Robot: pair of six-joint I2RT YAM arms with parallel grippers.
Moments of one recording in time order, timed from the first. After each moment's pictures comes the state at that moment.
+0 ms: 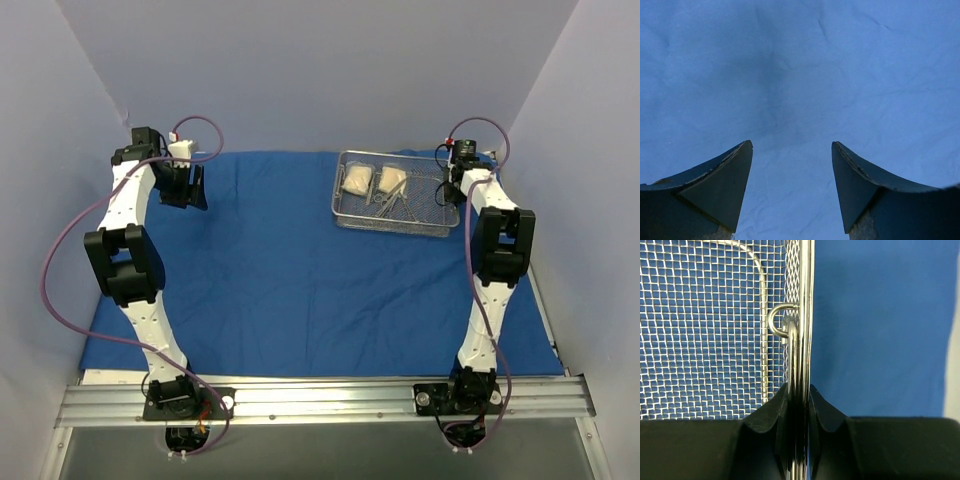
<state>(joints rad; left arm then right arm) 0.14 2.09 1.97 -1.01 0.35 0.25 -0.08 2.23 1.79 -0.51 0.19 -0.08</state>
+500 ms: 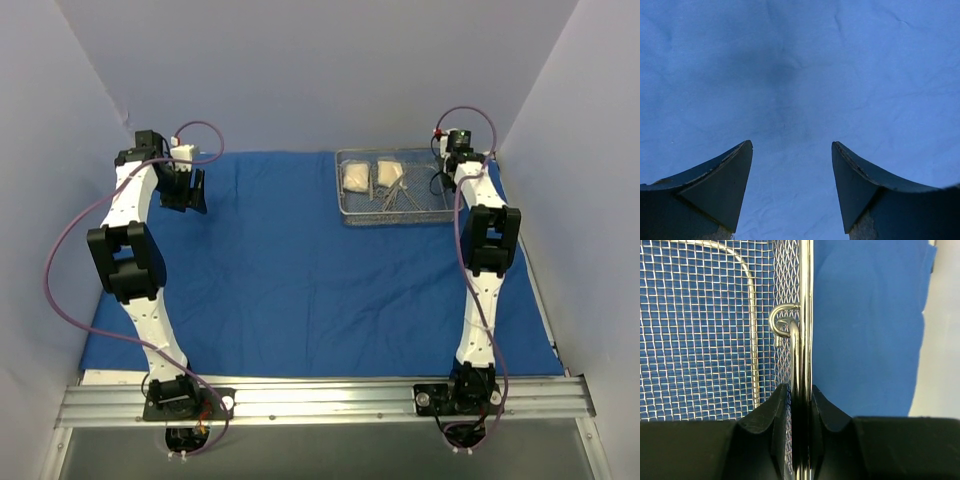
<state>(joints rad) 0.14 2.13 1.98 -1.02 0.31 0.25 -0.08 2.47 2.14 -0.53 0.22 -0.31</state>
